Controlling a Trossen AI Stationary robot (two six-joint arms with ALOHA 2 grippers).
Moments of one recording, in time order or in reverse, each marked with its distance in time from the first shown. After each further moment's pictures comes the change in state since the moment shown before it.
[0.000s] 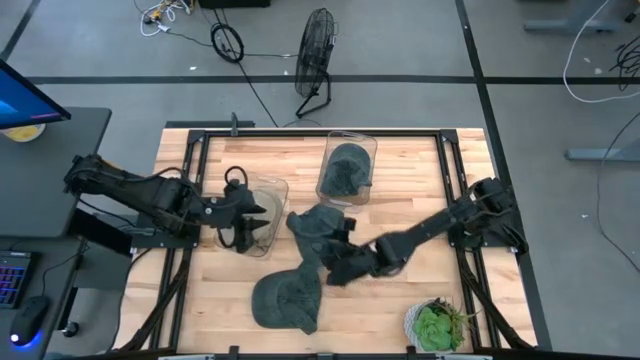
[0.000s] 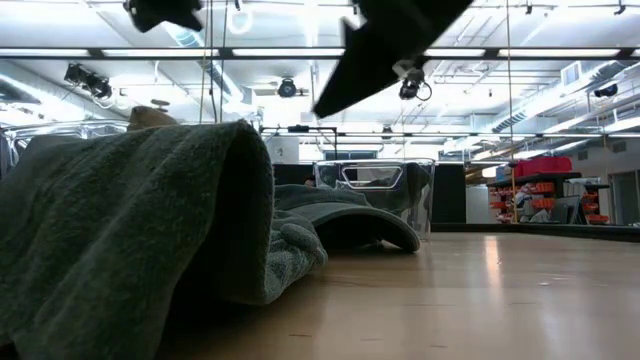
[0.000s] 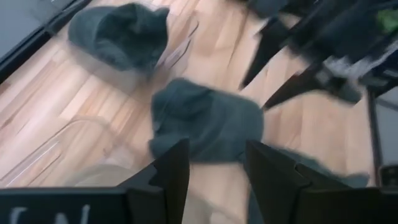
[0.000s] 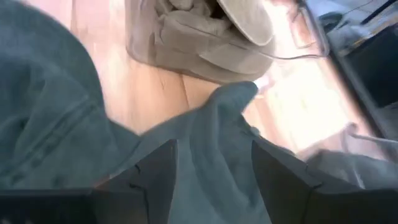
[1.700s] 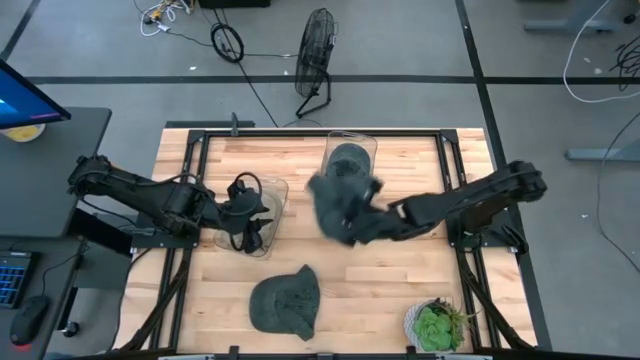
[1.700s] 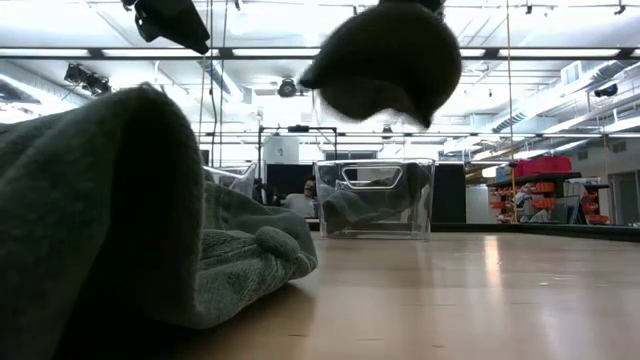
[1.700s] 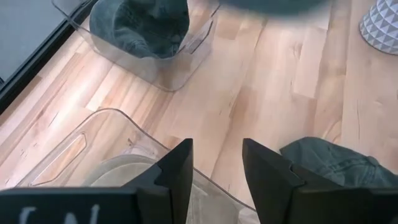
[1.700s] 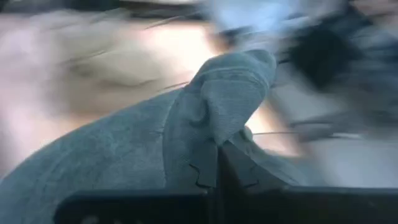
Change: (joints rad) left arm 0.005 0.075 0.000 -0.035 -0.063 0.026; right arm -0.112 -0.304 -0.001 -0.211 0.141 0.040
